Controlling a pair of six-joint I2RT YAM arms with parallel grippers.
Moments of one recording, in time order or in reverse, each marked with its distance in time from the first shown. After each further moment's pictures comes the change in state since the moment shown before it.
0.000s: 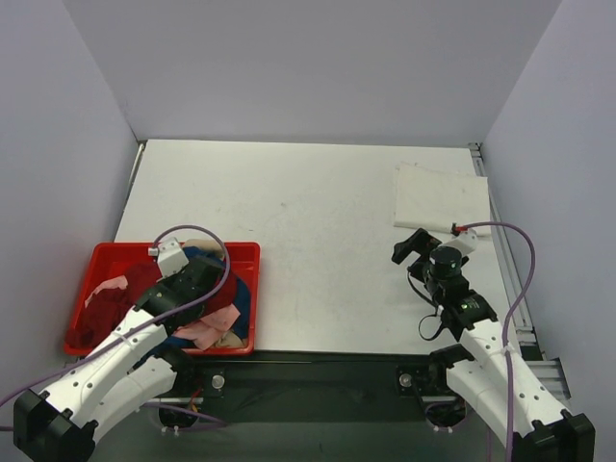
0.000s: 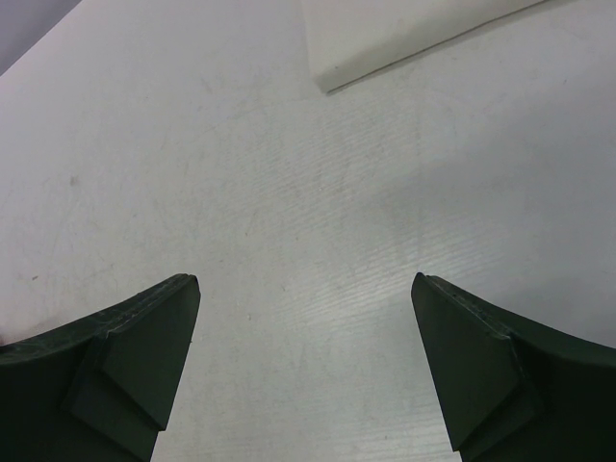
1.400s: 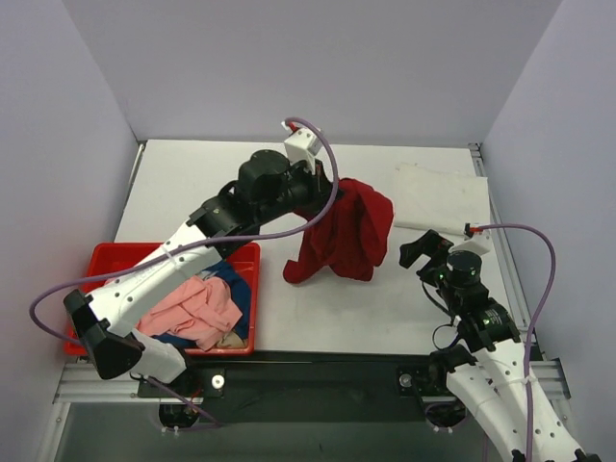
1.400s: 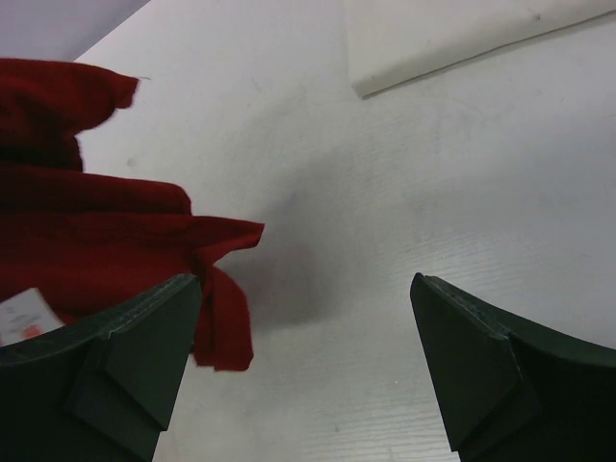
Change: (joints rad) left arm -0.295 0.645 0.999 0.505 0.742 0.571; right arm -0.001 -0.145 0.148 -0.254 -0.063 -0.029
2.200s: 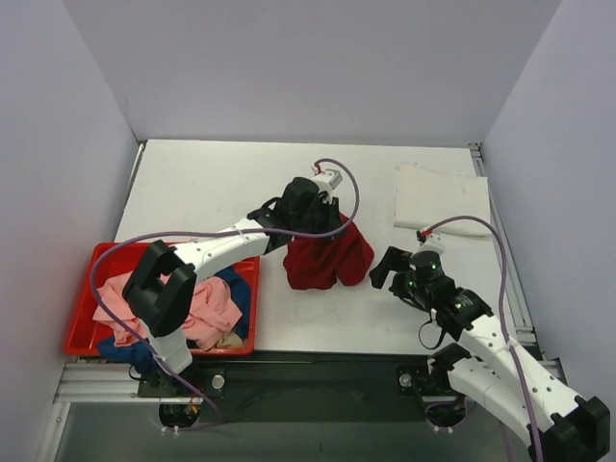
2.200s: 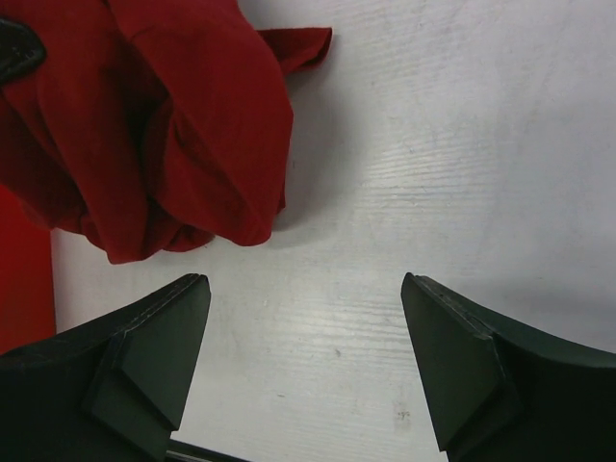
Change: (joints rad) left arm 0.090 0.311 -0.290 0.252 0.137 -0.068; right arm 0.213 0.166 -0.067 0.016 -0.068 0.005
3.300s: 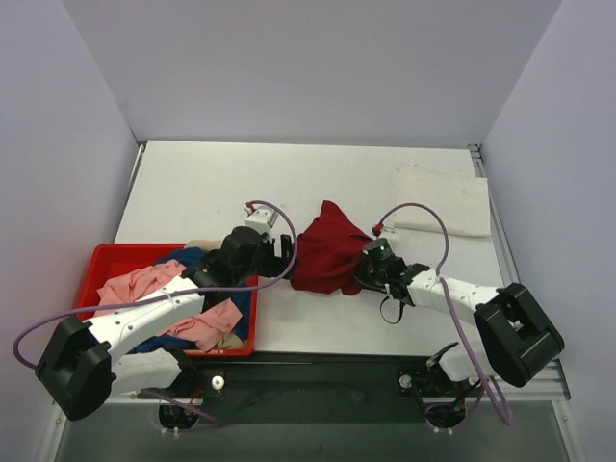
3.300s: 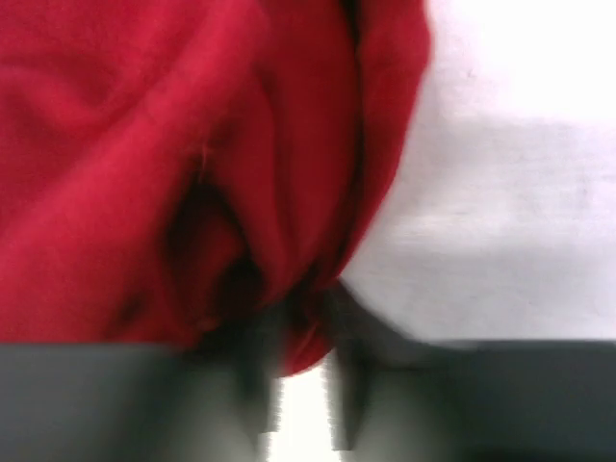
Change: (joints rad) left arm 0.031 -0.564 -0.581 0.027 -0.249 -0.013; right arm 0.091 0.639 0.029 0.393 0.009 0.012
